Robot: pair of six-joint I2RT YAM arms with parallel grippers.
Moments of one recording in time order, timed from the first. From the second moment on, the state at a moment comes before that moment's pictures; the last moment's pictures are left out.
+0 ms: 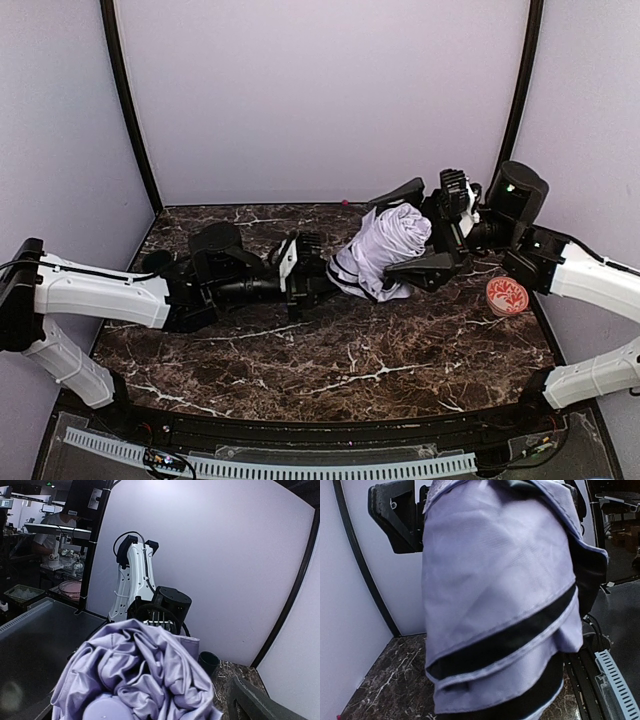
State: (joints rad) left arm -1.04 1.45 0.85 0.61 0.38 0.29; right arm 0.76 1.12 0.92 0.31 -0.99 -0.22
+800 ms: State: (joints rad) left arm -0.97 1.50 0.83 0.74 0.46 0.07; right arm 0.81 1.16 0.99 0.17 -0.88 -0.23
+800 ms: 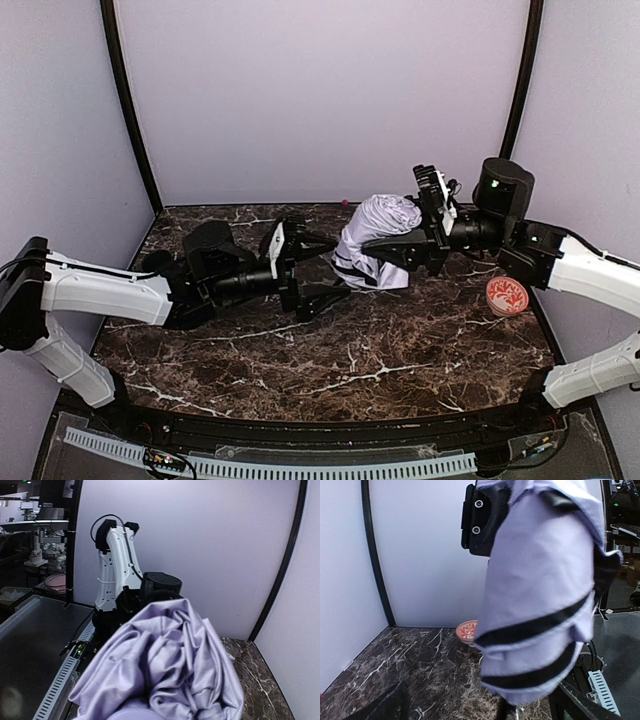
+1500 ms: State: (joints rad) left arm -0.88 1.20 0.69 0.45 0.09 0.24; right arm 0.71 1.26 1.41 -0.26 -0.02 -0.24
